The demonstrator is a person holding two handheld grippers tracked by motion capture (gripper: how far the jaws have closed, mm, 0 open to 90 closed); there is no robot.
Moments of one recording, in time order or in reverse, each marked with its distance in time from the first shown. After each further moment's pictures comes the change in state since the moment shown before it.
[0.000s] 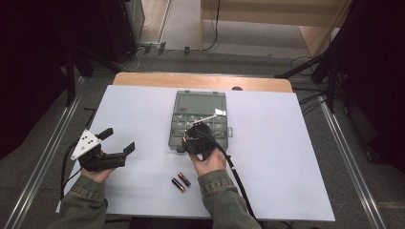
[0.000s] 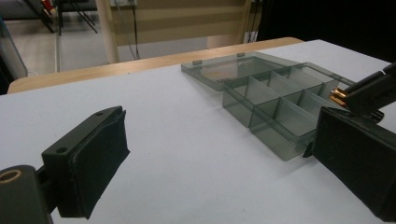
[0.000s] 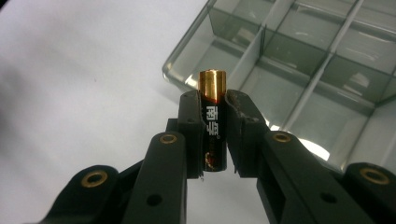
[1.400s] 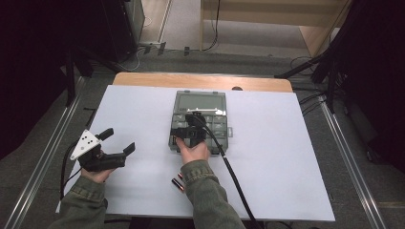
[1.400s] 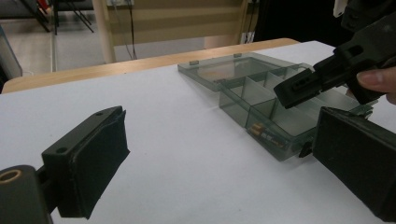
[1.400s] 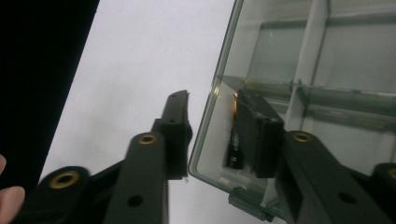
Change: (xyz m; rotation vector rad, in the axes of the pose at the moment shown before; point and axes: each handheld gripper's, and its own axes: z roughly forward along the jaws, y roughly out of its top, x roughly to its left) left arm 0.000 0.000 -0.001 0.000 -0.014 -0.005; right arm -0.011 0.029 0.046 -0.079 0.174 0.368
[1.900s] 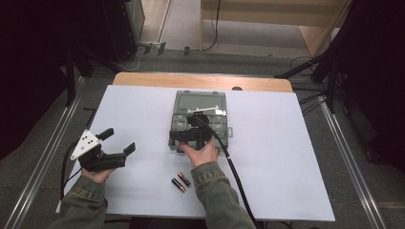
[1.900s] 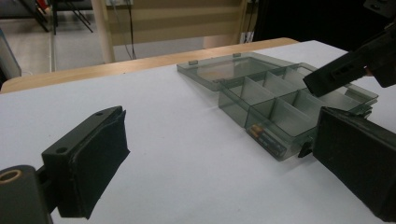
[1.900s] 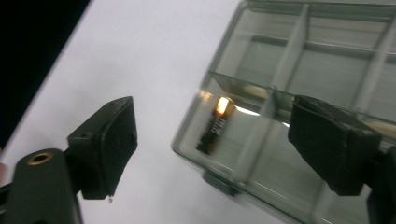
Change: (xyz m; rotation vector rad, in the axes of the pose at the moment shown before) left arm -0.001 0.000 0.001 0.002 -0.003 0.001; right arm 0.001 -0.002 -0.023 0.009 -0.069 -0.203
